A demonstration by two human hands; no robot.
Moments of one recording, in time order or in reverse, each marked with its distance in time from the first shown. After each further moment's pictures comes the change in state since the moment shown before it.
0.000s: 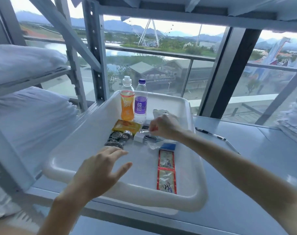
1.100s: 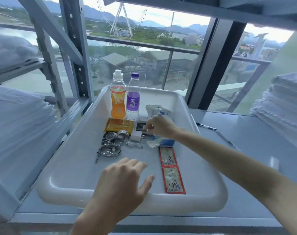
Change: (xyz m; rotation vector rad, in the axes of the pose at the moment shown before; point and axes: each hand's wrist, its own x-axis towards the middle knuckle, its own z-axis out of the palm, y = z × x) left_hand 0.001 -0.013 0.000 -0.001 -0.054 0.160; right_hand 0.042 -0.013 0.043 0.043 -0.067 0.088
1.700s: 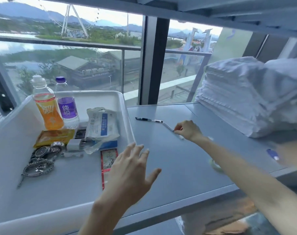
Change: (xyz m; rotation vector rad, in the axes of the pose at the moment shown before) left_hand 0.076 0.149 0.066 0.002 -0.074 0.233; right_hand -0.212 0.220 -0.047 0.078 0.148 0.798
